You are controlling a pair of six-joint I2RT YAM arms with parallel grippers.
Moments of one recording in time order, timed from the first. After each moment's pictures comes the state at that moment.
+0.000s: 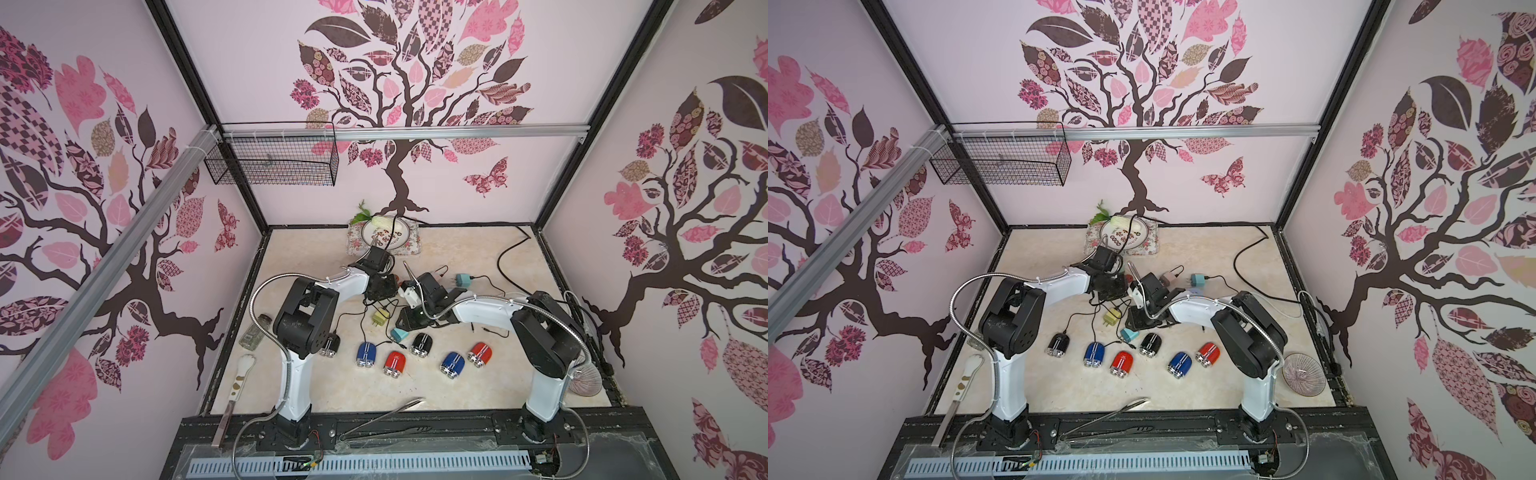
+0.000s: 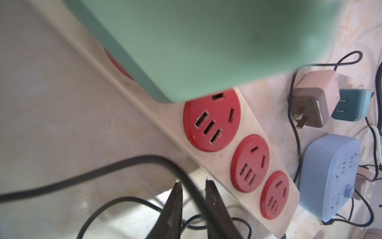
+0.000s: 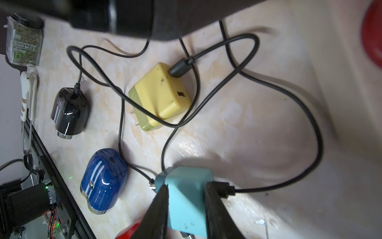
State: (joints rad) left arm -0.46 2.06 1.40 -0.41 0.25 -0.60; right arm 0.72 1.86 1.10 -0.25 -0.37 0.47
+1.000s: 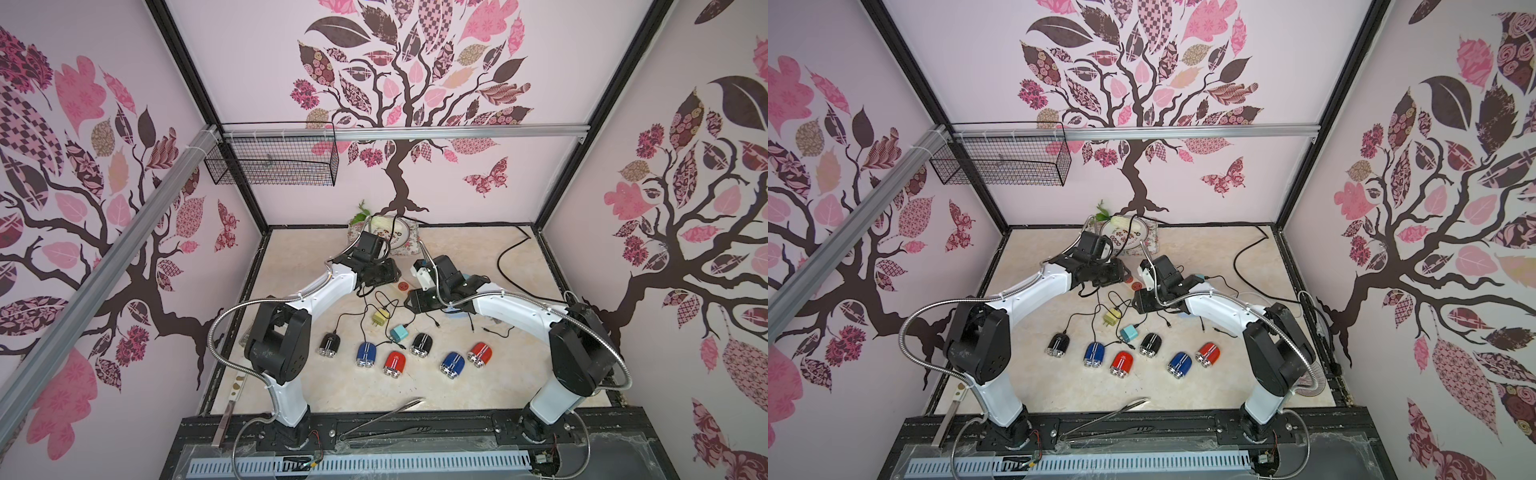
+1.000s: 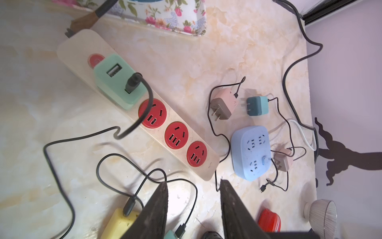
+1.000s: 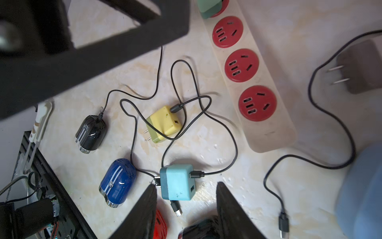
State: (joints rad) left arm -0.47 1.77 1.39 -0.46 0.24 -0.58; right arm 0.65 1.67 1.18 -0.40 -0.25 0.39
